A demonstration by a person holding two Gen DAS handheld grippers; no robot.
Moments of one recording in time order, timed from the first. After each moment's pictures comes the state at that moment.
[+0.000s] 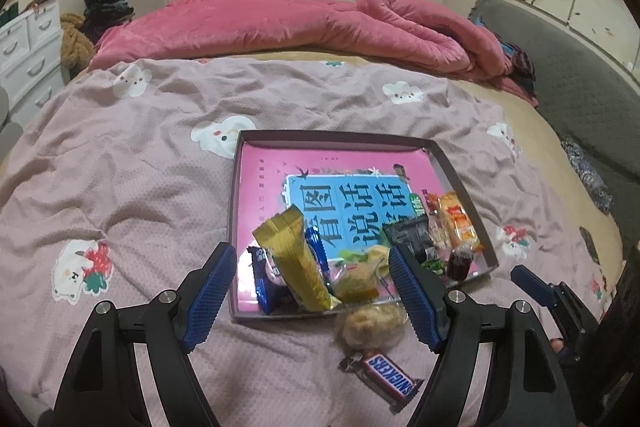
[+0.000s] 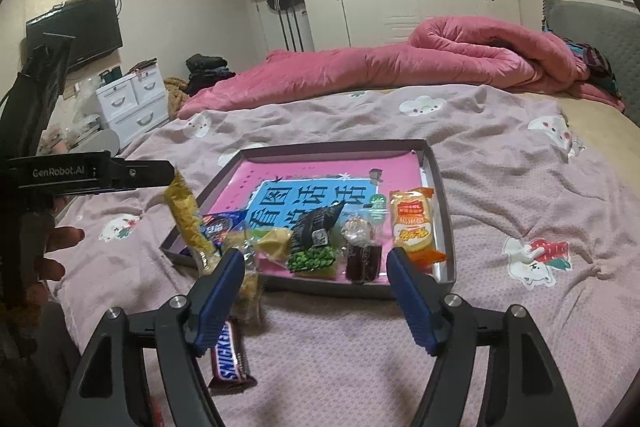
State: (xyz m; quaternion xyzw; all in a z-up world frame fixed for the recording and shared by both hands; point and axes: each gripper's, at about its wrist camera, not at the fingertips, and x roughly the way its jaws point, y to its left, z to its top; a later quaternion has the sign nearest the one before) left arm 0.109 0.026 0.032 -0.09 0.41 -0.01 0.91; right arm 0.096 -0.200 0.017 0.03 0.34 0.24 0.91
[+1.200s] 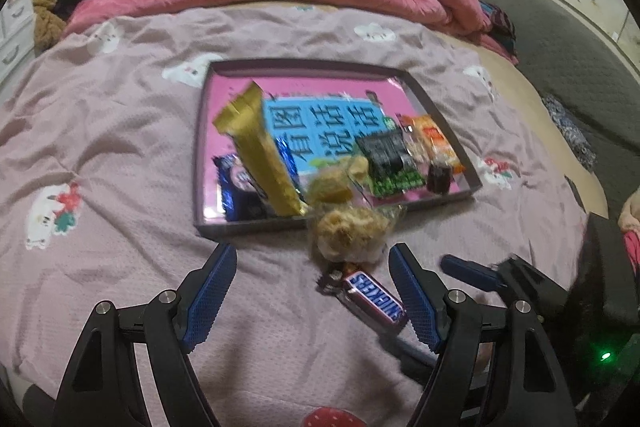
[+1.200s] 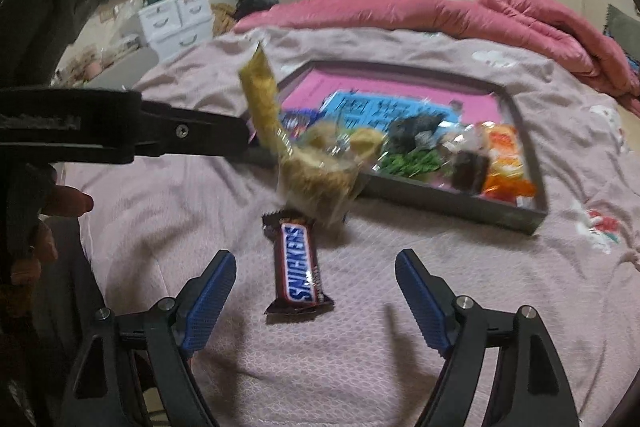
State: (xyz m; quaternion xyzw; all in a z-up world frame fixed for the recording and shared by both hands) left arm 0.077 0.007 -0.008 -0.08 0.47 -0.07 0.88; right arm 0.064 -0.140 -0.027 -0.06 0.42 0.32 0.84
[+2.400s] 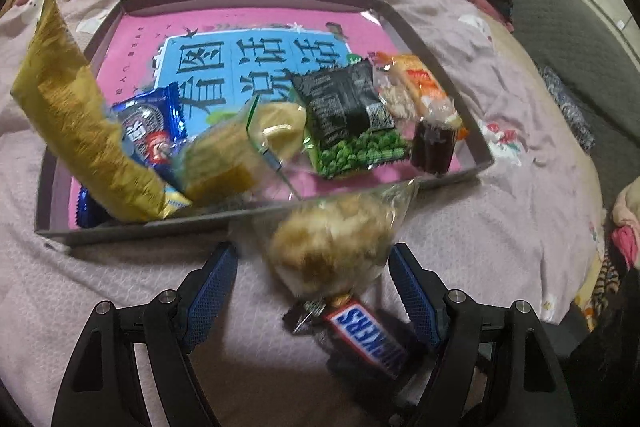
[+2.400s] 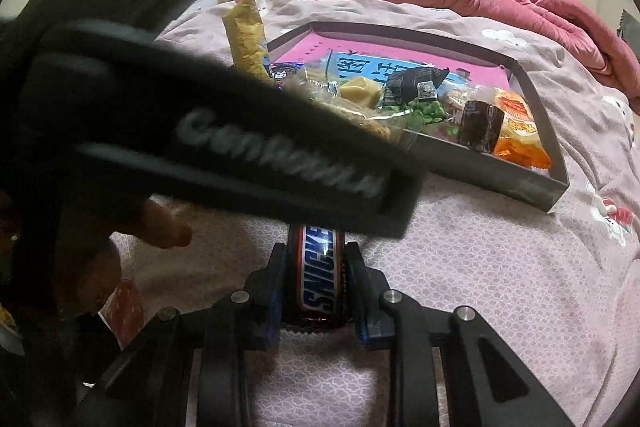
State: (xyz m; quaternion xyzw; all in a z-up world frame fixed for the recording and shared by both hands) left arm 0.135 -0.057 -0.072 -0.10 0.53 -0.10 0.84; right arm 0.061 -0.155 -0.054 -0.09 0.44 0.32 0.83
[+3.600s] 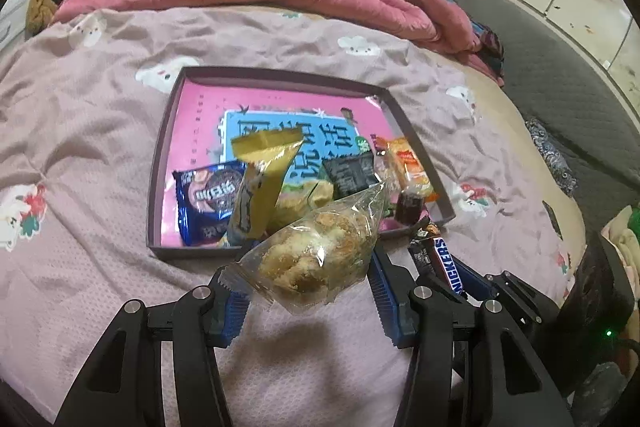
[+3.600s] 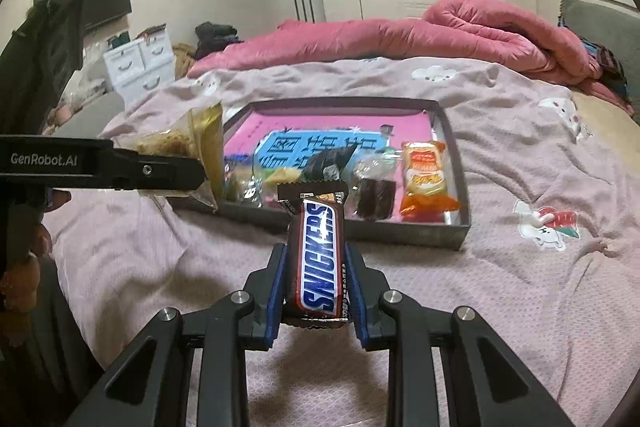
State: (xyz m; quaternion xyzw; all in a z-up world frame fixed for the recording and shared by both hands) left arm 0.096 -0.008 0.001 -0.13 0.45 -0.09 0.88; right arm 0.079 -0.200 -0.008 0.00 0.37 0.25 0.89
